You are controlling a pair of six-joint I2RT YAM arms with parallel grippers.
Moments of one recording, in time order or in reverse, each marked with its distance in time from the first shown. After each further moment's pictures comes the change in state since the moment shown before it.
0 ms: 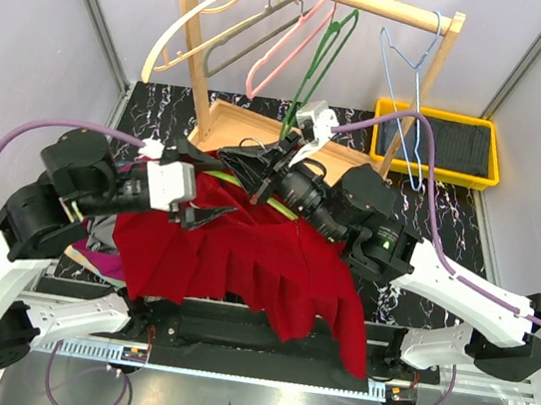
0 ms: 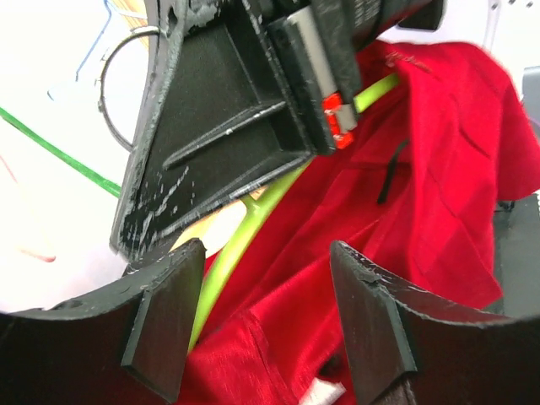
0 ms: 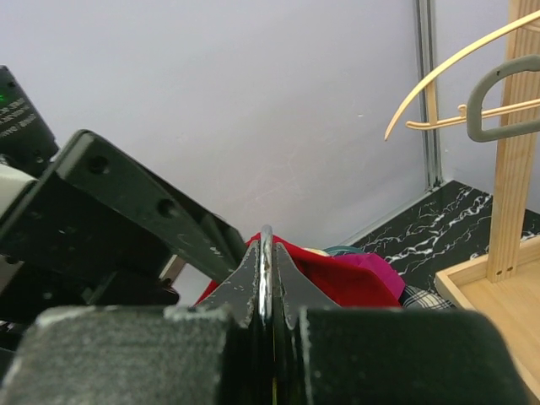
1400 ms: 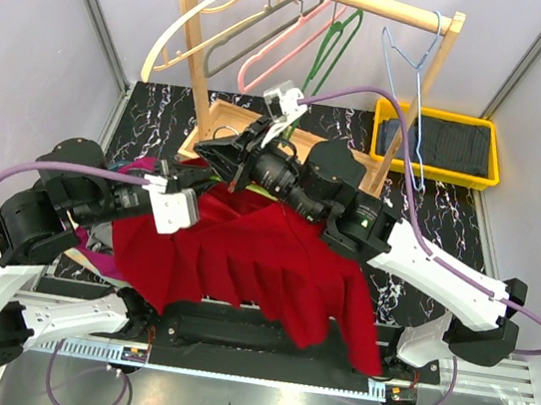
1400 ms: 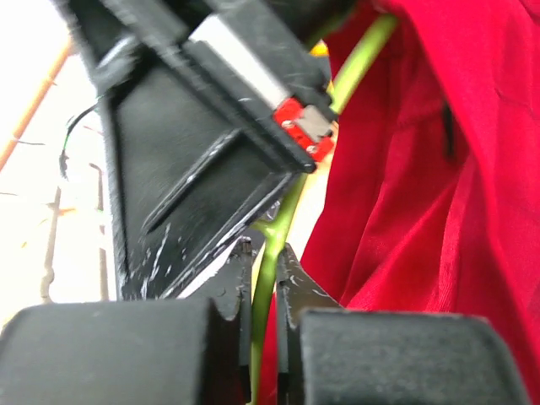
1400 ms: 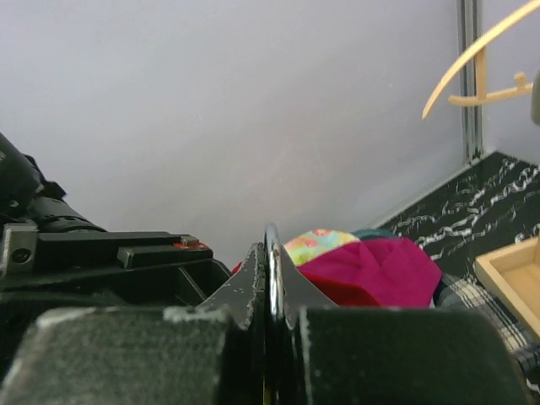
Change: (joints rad) left arm -0.054 -0.026 -0.042 0.013 -0.182 0.320; right arm -0.018 0.156 0.194 -0.100 -0.084 0.098
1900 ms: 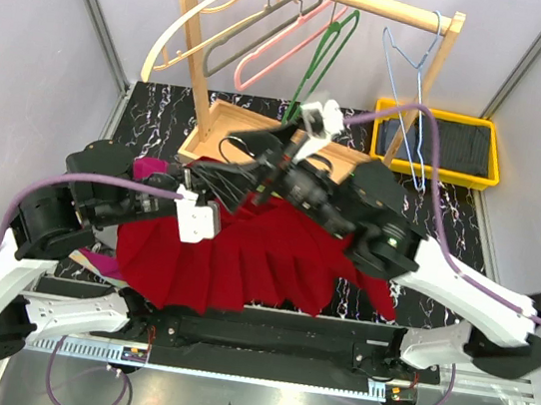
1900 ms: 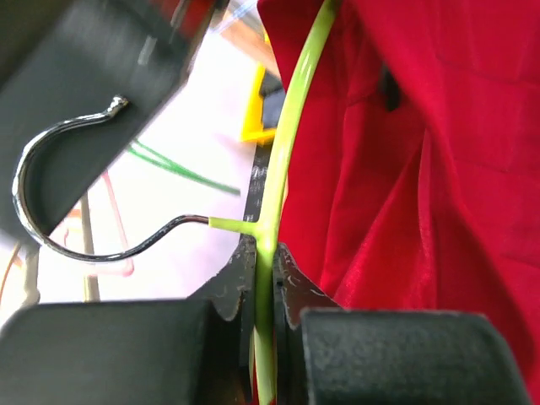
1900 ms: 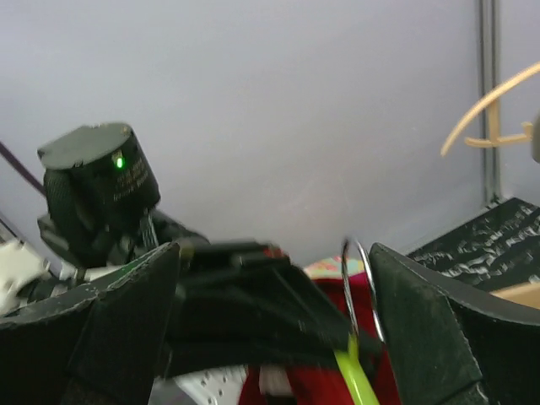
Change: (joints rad) left arm -0.039 0.034 -0.003 -0.066 -0.068 0.120; right arm 0.026 -0.103 -0.083 0.118 -0.026 -0.023
